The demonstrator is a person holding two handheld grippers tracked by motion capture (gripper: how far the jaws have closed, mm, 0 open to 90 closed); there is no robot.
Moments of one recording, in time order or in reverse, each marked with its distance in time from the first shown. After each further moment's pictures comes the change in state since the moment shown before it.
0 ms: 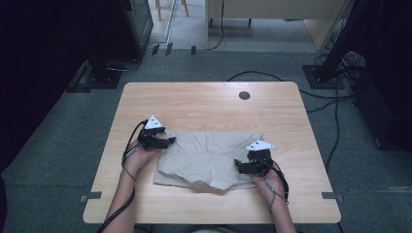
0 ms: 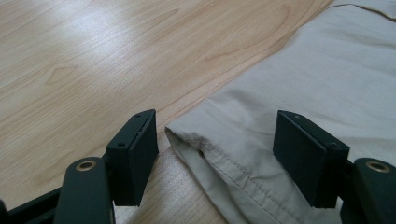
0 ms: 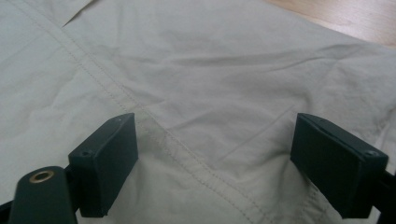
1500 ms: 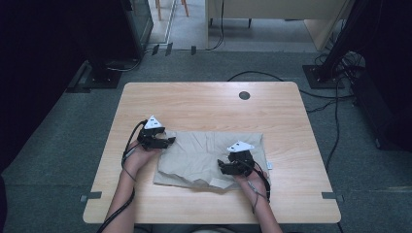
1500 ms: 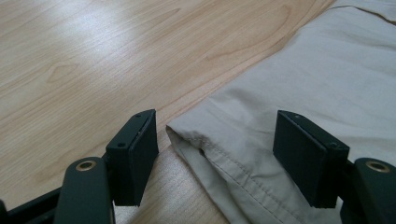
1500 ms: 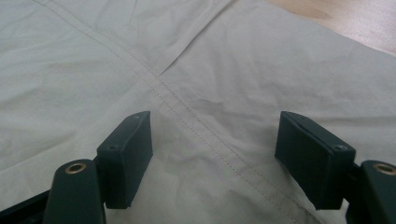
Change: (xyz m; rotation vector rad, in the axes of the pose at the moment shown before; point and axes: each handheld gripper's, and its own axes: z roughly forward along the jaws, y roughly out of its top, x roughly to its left) left arm 0.000 0.000 0.000 -0.001 0.005 -0.003; right arm 0.050 0.022 0.017 -0.011 0.053 -0.024
